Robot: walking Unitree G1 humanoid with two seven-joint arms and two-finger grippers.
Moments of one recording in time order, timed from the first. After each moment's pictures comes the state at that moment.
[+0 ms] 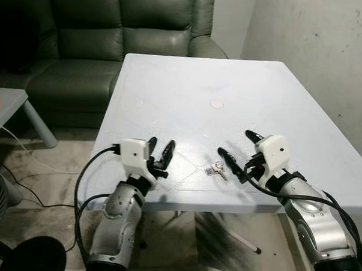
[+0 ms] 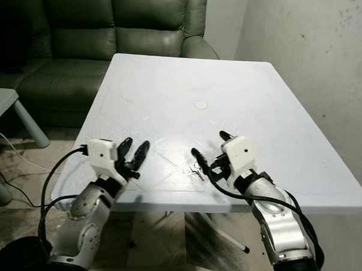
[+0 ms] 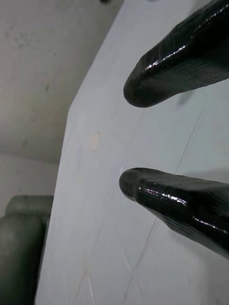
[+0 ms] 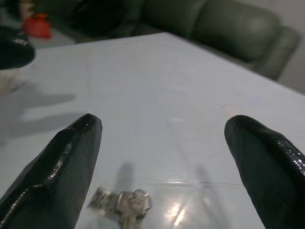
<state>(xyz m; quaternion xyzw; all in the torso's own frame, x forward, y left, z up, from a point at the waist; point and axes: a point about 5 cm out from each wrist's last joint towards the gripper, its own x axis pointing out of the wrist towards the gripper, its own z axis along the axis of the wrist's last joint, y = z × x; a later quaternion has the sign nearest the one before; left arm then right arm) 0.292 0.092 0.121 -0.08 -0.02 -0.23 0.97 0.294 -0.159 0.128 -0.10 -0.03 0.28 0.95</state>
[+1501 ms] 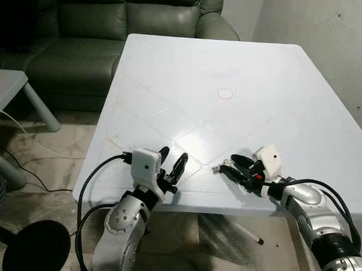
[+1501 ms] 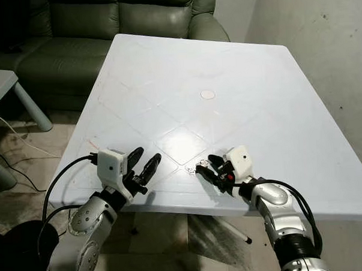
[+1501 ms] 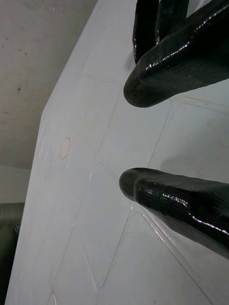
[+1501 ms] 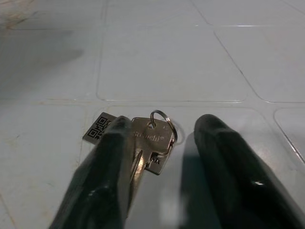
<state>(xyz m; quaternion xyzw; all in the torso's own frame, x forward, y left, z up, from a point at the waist) 0.269 0.082 0.122 -0.06 -0.01 -0.27 0.96 0.311 -0.183 0.082 -0.04 0.07 0.36 0.93</state>
